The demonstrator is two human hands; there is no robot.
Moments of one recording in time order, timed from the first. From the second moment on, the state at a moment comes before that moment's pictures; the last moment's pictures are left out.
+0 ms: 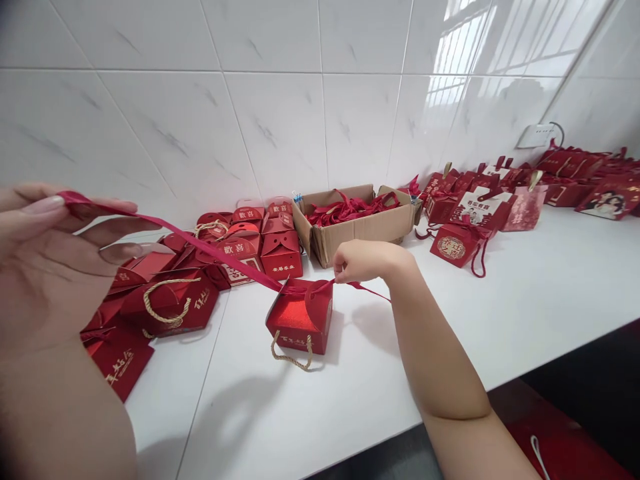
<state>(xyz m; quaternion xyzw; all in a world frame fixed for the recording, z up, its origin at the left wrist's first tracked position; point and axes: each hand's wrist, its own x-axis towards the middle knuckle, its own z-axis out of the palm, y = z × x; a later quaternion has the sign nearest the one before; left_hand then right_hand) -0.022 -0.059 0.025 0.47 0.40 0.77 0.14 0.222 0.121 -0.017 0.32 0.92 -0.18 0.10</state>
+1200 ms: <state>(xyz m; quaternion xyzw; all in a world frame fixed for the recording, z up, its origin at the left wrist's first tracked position) -0.008 -0.053 0.019 0.46 0.41 0.78 0.07 0.240 0.122 -0.010 0.11 0.80 -0.51 -0.28</state>
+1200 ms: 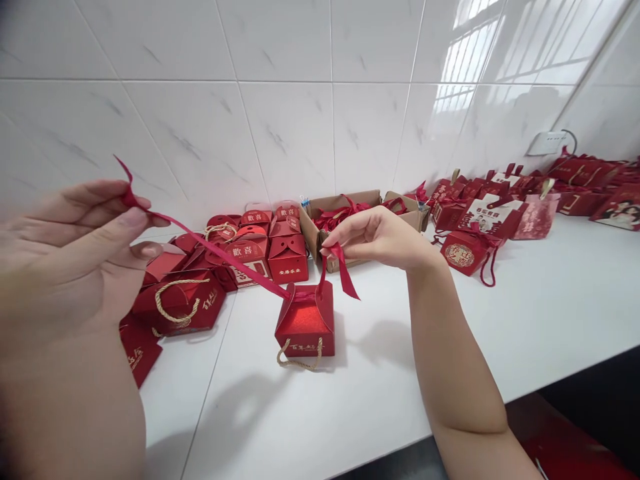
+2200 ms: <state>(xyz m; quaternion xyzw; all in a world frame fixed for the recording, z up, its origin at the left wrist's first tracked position) 0.051 0.018 0.022 0.43 0.32 0.84 0.09 0.210 0.102 -0.010 0.14 0.67 -0.42 -0.59</state>
